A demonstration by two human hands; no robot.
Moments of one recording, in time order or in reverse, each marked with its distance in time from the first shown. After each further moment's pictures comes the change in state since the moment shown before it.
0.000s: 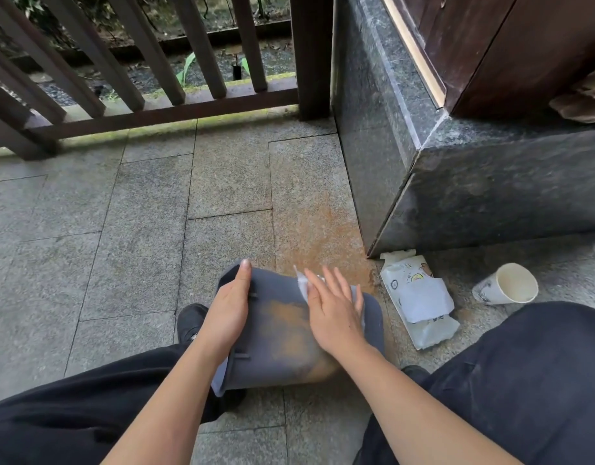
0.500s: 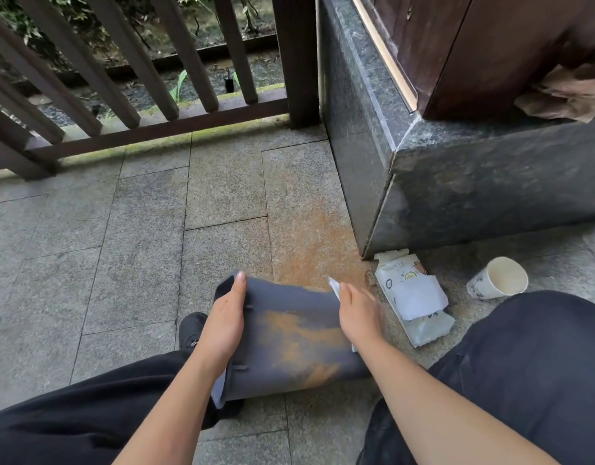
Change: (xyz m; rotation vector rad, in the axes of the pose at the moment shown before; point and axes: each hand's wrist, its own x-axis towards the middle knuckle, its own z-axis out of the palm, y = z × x) left_hand -0.014 -0.002 0.007 0.016 0.021 -0.017; right_hand 0.006 0.046 -0.015 0.097 0.099 0.297
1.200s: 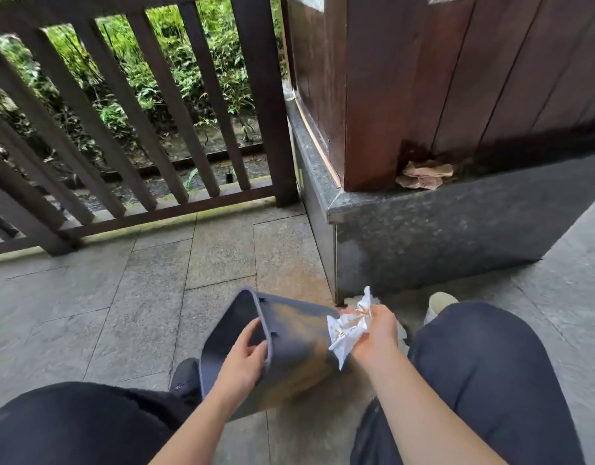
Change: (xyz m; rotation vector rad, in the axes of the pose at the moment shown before) left_hand -0.092 -0.005 0.042 -0.199 -0.162 0.139; right_hand -0.102 -0.011 -0.155 1.676 -0.133 0.581
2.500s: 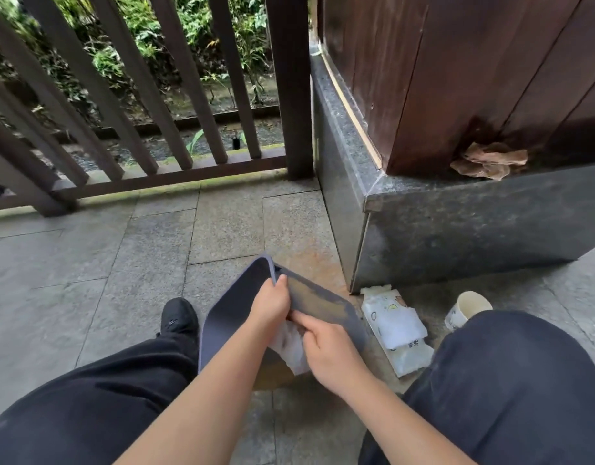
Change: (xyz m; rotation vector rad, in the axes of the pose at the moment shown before) left_hand 0.113 0.052 0.012 0.239 0.187 -0.169; right_hand 0.021 0.084 0.039 -1.586 -0.417 -0.692
